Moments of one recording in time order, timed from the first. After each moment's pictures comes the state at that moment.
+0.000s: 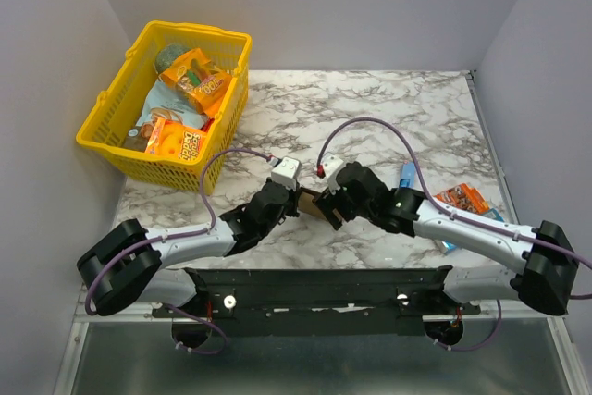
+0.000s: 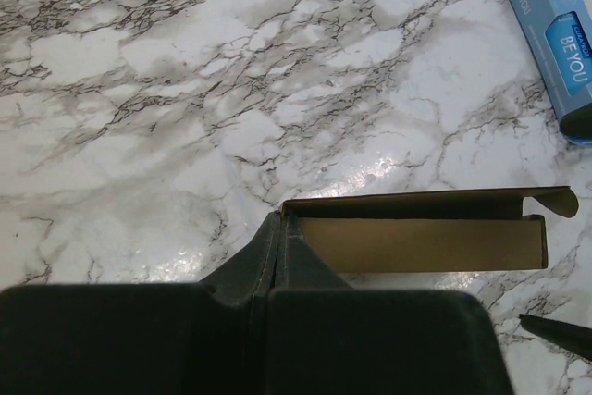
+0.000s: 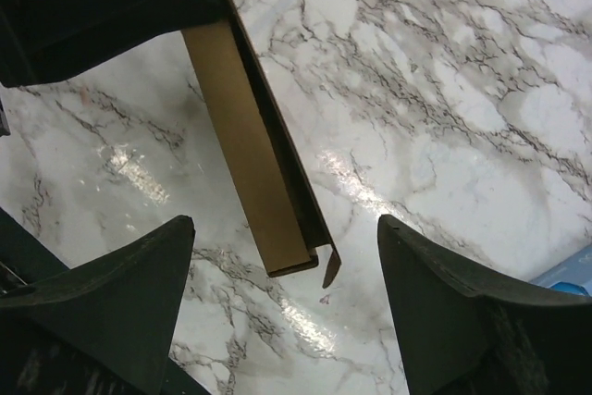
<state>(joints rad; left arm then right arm) -0.94 1.29 0.50 0.40 -0.37 -0.34 0.96 1.23 0.86 -0.37 0.22 0.00</state>
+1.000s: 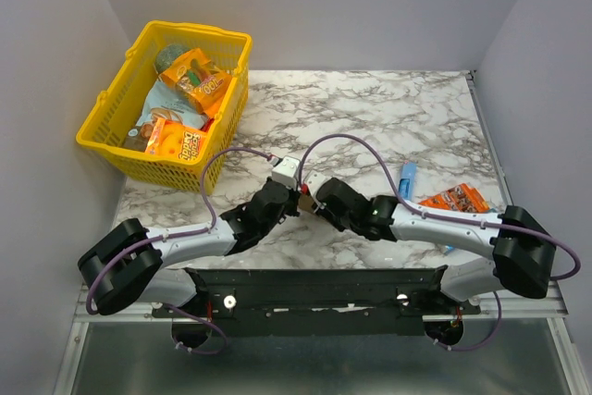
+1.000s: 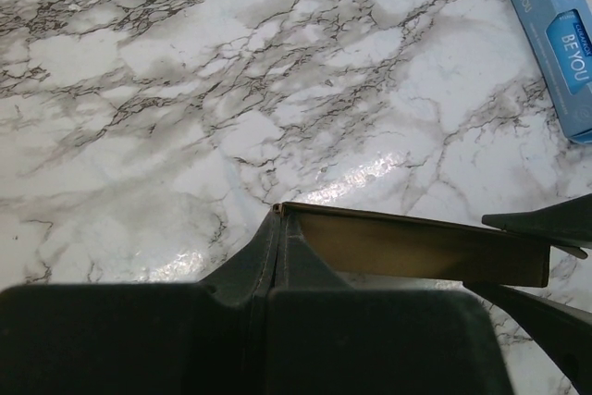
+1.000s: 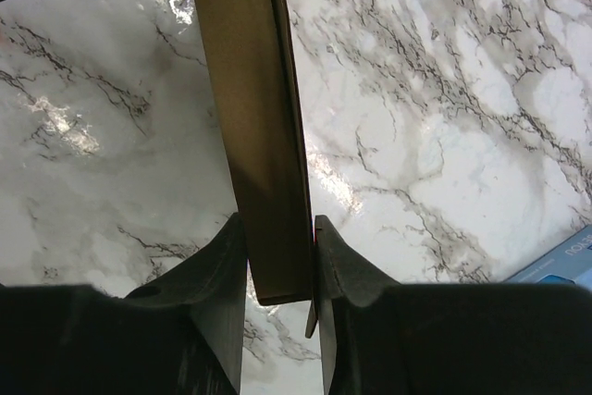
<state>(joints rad) -0.94 1.29 0.51 0.39 -0.36 -0.35 1.04 1.39 0.83 -0.34 0.35 -0.05</state>
